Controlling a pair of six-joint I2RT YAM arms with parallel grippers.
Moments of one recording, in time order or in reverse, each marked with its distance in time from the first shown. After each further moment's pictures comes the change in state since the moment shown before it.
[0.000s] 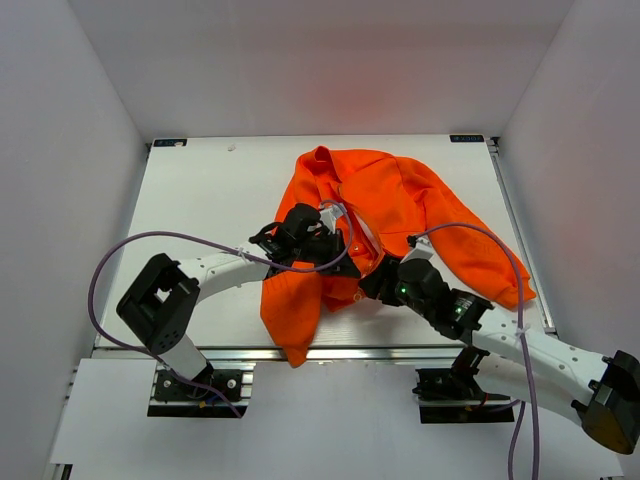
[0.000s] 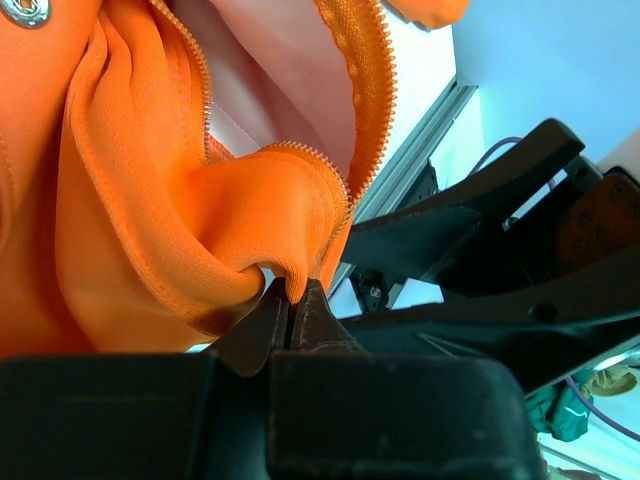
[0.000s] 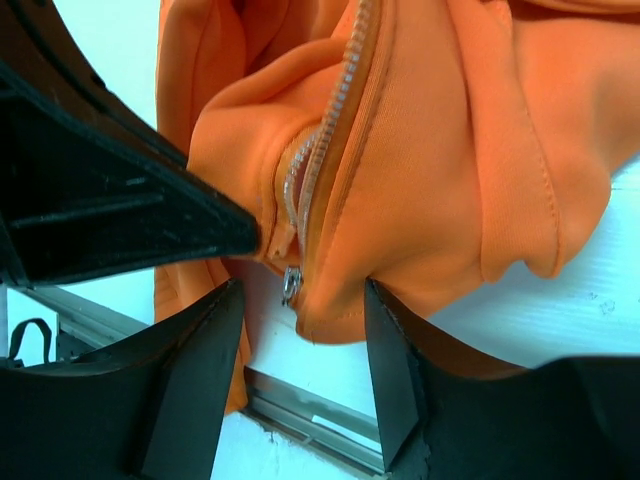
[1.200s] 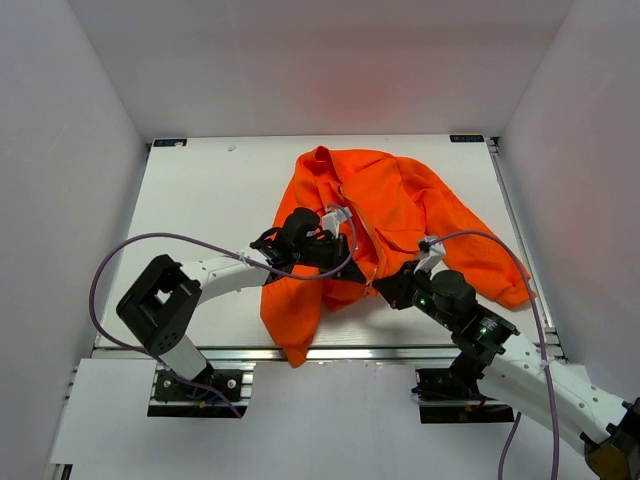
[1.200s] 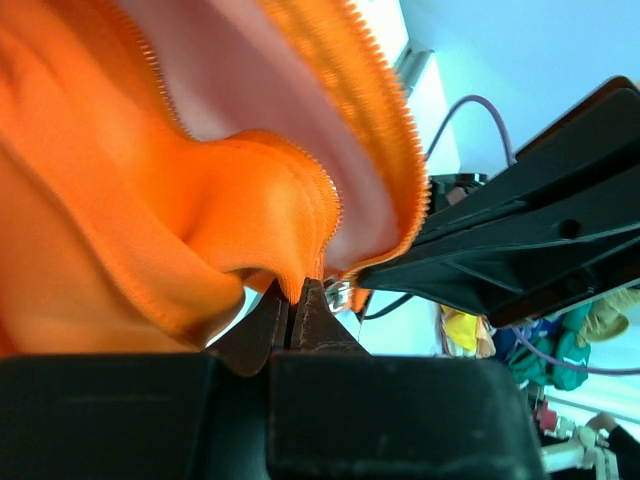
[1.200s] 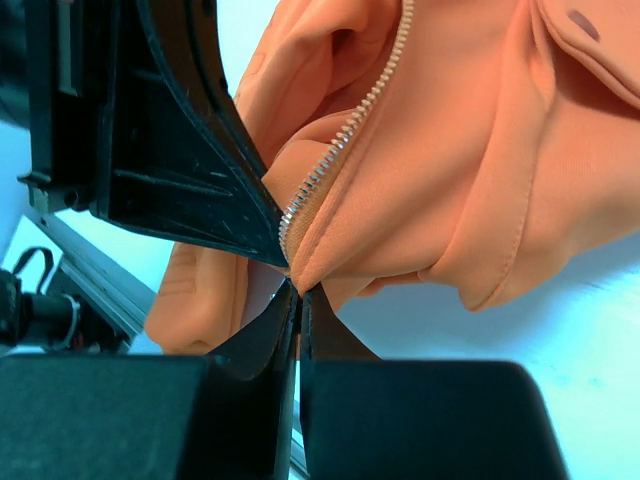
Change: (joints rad) left arm -0.018 -0.005 -0.052 0.133 0.089 0.010; right arm -0.093 -0.287 -0.137 0.115 -0.185 -0.289
